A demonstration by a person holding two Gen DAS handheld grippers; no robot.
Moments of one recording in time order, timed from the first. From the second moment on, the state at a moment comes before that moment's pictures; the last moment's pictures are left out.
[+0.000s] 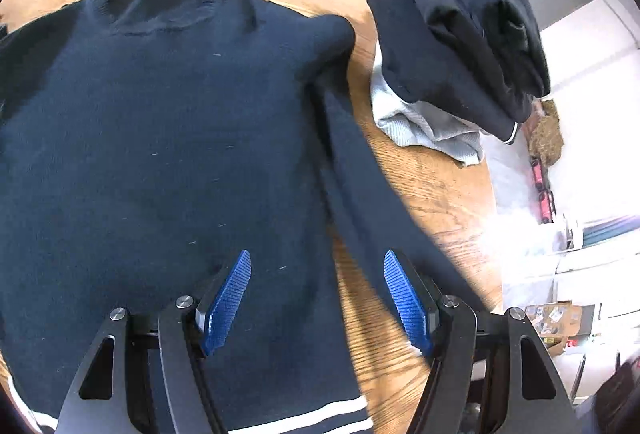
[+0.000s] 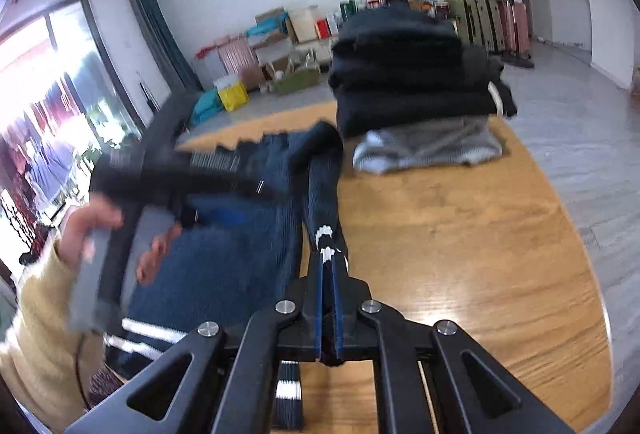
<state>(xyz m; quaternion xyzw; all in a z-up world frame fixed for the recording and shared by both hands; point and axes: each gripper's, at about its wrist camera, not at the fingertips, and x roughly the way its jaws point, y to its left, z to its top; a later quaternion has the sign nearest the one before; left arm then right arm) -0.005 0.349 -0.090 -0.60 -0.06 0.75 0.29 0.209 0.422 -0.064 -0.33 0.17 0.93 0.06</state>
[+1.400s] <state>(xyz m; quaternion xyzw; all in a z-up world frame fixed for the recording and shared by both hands) 0.100 0.285 -0.071 -0.40 0.03 0.83 0.38 0.125 0.325 -0.049 -0.35 0.14 0.92 -0.11</state>
